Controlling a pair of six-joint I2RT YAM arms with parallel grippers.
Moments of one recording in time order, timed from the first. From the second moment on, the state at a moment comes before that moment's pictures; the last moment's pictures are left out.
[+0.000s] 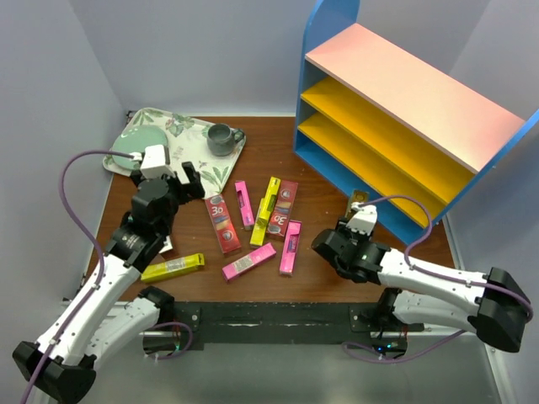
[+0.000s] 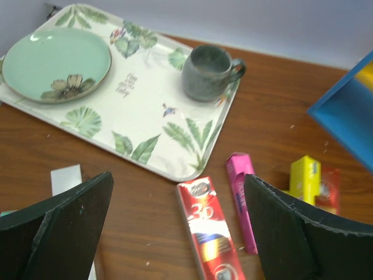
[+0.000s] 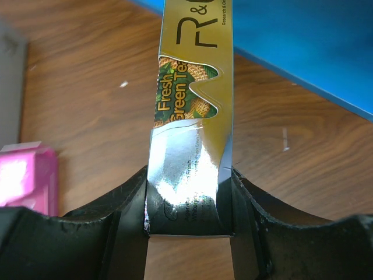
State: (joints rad) left arm -0.45 0.77 0.81 -0.27 -0.48 -0.31; right arm 1.00 1.03 0.56 -0.65 1.03 1.07
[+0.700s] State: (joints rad) left arm -0.36 0.74 0.75 -0.31 -0.44 -0.27; right arm 0.65 1.28 0.56 -0.45 1.07 1.16
